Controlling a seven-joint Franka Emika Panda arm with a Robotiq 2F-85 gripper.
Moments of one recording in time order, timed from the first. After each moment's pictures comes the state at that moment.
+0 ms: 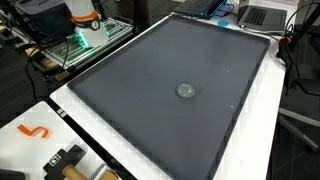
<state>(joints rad) -0.01 -0.11 -0.11 -1.97 0.24 1.94 -0.12</state>
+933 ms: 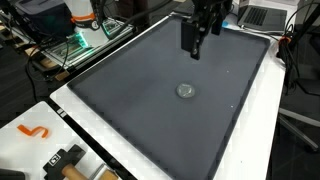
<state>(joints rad) -0.12 0.41 -0.08 -1.56 0.25 1.98 -0.21</state>
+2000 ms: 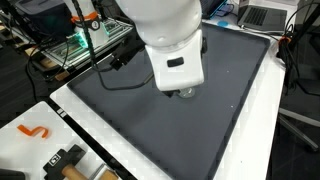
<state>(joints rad) -0.29 0.57 -0.03 -1.56 0.46 1.97 -0.40</state>
